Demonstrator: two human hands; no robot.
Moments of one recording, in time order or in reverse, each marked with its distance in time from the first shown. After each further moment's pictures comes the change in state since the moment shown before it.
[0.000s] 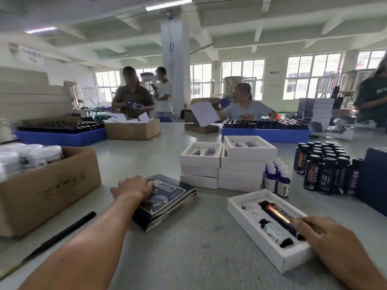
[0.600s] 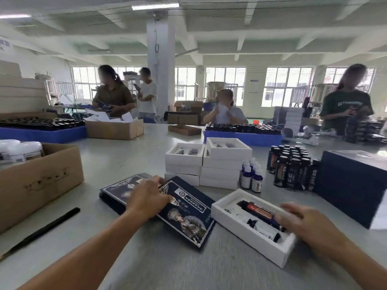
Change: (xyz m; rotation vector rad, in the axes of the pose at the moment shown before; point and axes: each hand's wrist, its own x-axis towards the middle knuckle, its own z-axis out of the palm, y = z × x) left_hand -0.107 0.024 -0.009 -0.481 0.044 0.458; right_hand -0.010 -0.007 -0.043 -0.089 -0.185 0.063
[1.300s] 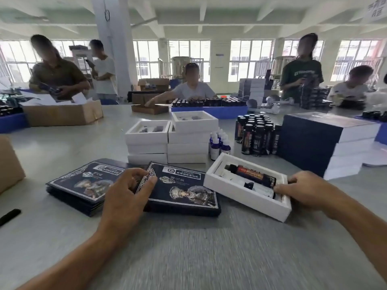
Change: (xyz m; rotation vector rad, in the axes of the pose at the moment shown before) left_hand -0.045 0.019 0.044 -0.452 0.139 0.181; right_hand -0.003 0.031 -0.037 -0.051 0.015 0.359
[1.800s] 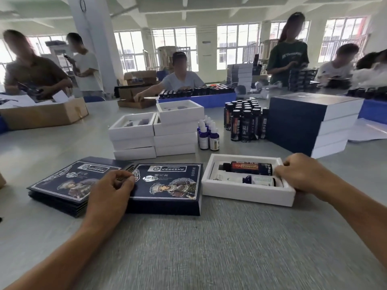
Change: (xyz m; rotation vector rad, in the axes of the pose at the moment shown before) left_hand 0.008 -0.024 0.002 -0.013 -0.069 -0.149; right_hand -0.006 0.013 0.003 -0.032 0.145 -0.018
